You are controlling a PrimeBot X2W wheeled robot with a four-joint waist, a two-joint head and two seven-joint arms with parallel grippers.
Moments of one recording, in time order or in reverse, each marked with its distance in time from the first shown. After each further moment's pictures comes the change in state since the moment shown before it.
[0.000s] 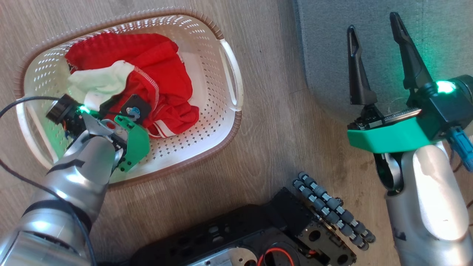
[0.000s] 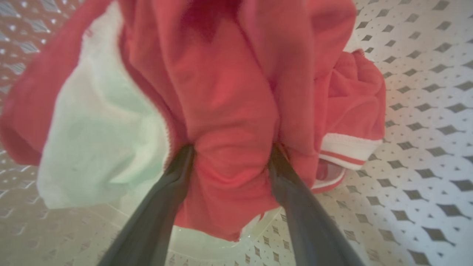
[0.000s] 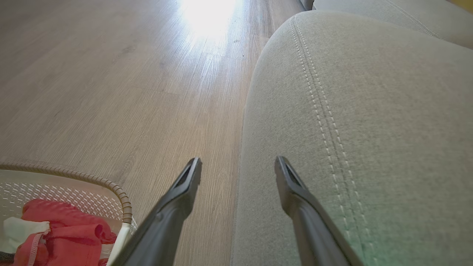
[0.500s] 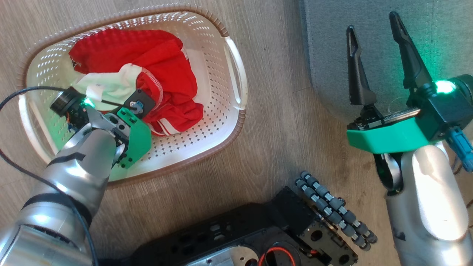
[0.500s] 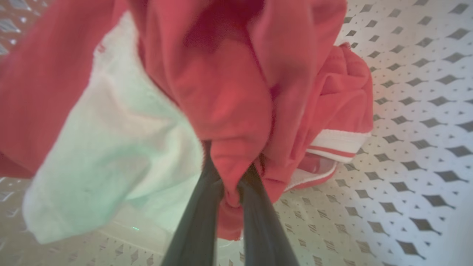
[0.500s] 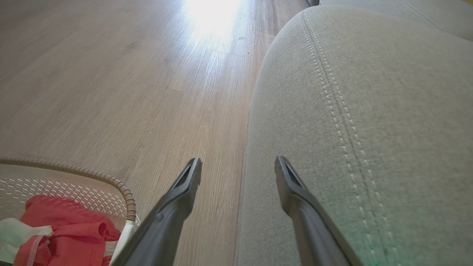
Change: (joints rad) left arm -0.035 -0.005 -0.041 0.009 -0.019 -0.085 0.029; right arm 0.001 0.000 0.001 -0.005 -0.012 0.000 0.000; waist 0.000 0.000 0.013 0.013
